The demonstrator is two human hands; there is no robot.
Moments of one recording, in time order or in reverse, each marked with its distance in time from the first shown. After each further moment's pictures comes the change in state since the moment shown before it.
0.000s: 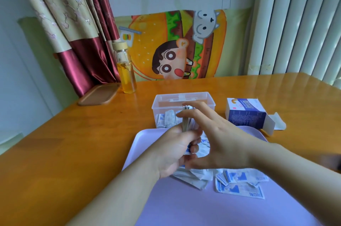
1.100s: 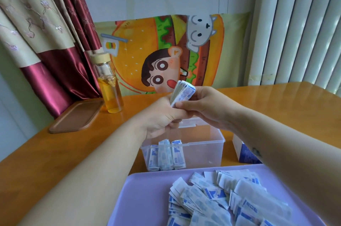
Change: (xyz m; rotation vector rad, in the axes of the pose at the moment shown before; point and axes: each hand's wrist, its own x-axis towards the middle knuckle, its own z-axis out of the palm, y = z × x) left_hand 0.164 0.079 -0.075 0.200 -0.119 0.156; right_hand 0.144 0.107 -0.022 1.027 0.136 0.533
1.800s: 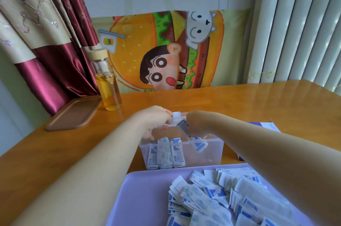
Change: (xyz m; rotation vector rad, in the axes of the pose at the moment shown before) left_hand 0.017 -0.020 -0.016 0.335 0.245 -0.461; right_hand 0.031 0.042 0.010 -1.342 -0.209 0.454
